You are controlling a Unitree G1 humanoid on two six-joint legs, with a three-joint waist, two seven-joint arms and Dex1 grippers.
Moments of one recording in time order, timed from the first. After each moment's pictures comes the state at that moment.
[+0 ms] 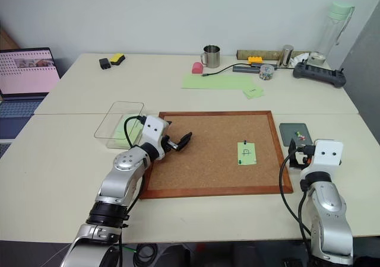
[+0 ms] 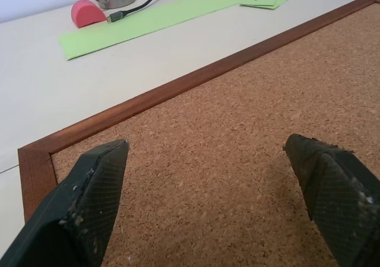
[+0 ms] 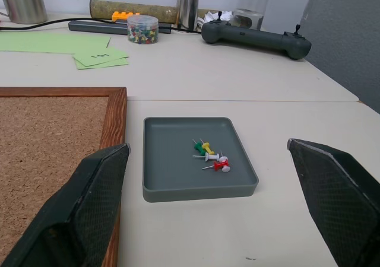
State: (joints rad) left arm -0.45 0.29 -0.03 0.20 -0.09 0.22 -0.46; right arm 0.01 -0.23 -0.27 -0.43 0.14 0.41 0.04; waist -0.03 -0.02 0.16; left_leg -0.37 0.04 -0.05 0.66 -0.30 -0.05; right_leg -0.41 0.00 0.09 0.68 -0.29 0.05
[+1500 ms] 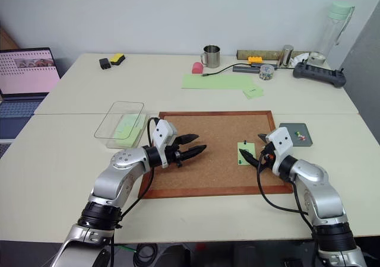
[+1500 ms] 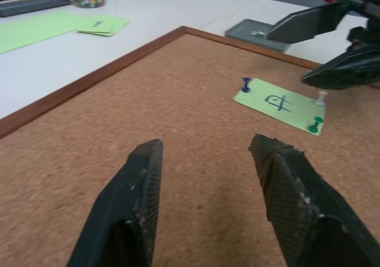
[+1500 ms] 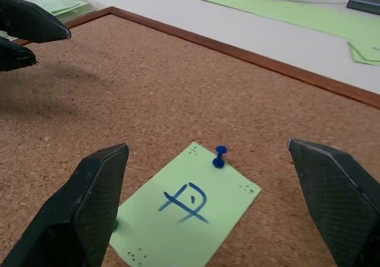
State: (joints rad) left arm -0.43 0.37 -0.11 0.06 -0.27 0.32 -0.85; right arm -0.23 -0.47 0.00 -0.13 0.29 0.37 0.63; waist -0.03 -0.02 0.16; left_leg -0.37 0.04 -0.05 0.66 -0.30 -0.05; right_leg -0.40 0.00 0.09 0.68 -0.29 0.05
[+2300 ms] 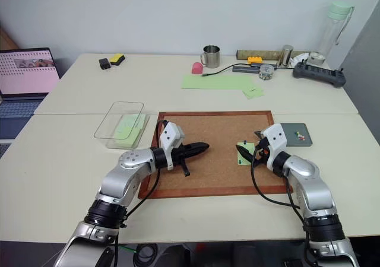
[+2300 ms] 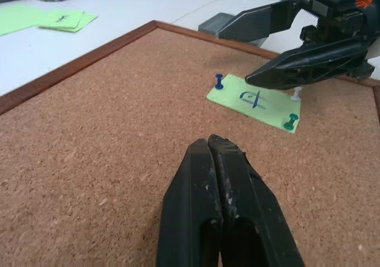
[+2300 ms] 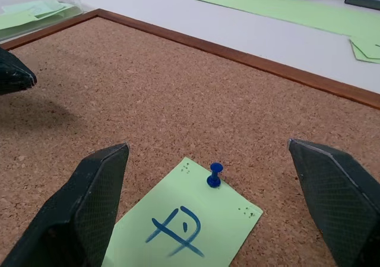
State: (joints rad) left arm -0.45 0.34 -0.16 0.14 -0.23 0.29 -0.87; right arm -0.30 -0.42 0.02 -0.04 0.25 0.37 0.61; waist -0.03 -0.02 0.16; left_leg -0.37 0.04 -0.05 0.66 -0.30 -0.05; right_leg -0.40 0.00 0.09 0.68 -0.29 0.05
